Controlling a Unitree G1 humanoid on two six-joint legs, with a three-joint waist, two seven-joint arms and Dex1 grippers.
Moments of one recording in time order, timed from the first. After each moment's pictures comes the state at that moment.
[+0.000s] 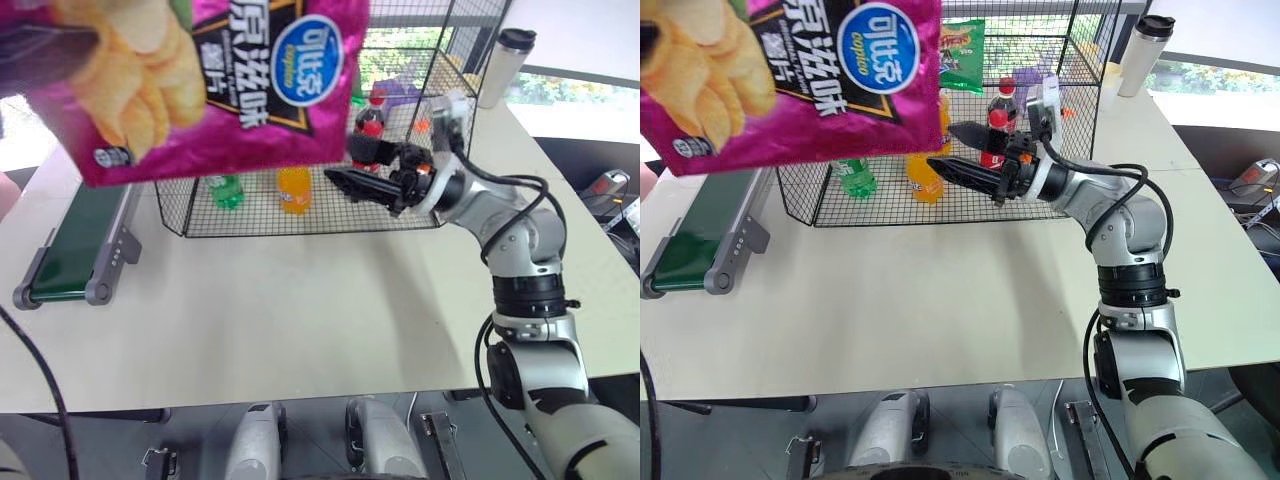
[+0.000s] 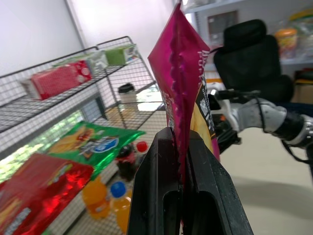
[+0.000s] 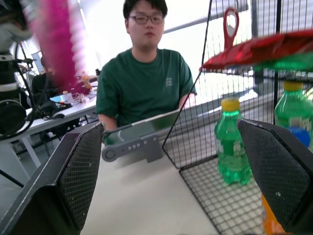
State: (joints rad) left arm -0.78 1.13 0.61 -0.22 -1.06 0.99 -1.05; right arm -0.83 -0.41 -0.06 0.07 0.72 0.63 1.01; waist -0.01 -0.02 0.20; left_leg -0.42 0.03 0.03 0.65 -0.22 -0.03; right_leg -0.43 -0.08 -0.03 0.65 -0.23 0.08
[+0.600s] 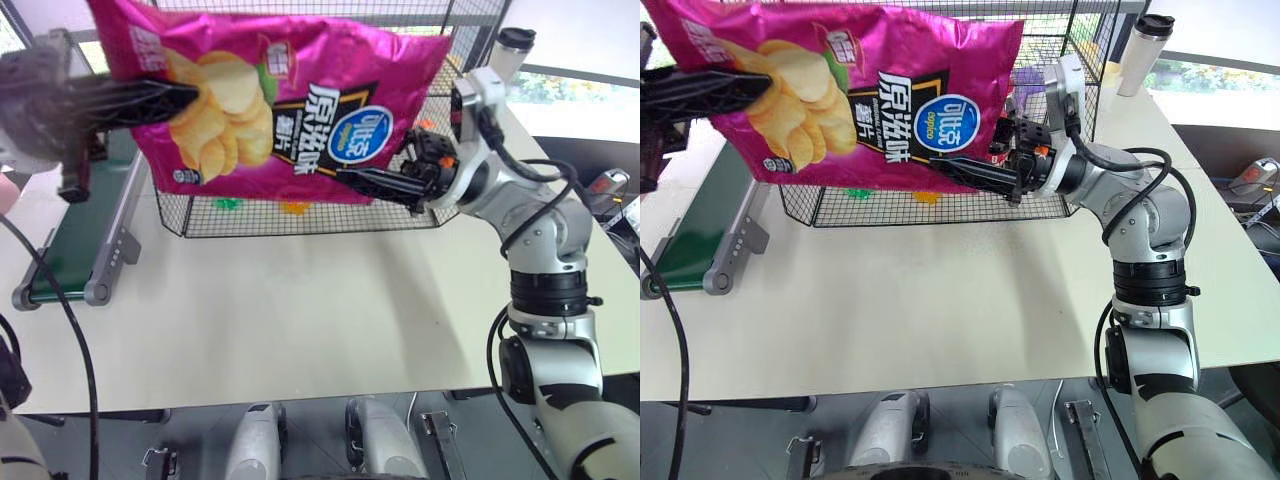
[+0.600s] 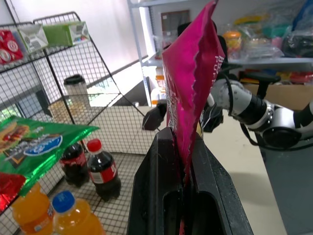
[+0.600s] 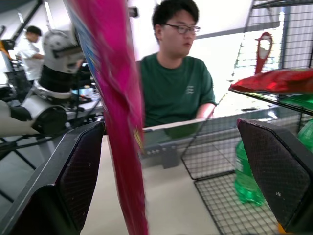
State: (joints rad) left arm -0.83 1.05 0.37 -0.17 -1.04 0.88 -1.12; right arm -0.85 -0.46 -0.08 -0.03 0.79 0.69 1.08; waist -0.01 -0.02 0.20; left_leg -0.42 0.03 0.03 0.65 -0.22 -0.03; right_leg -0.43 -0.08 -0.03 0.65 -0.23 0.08
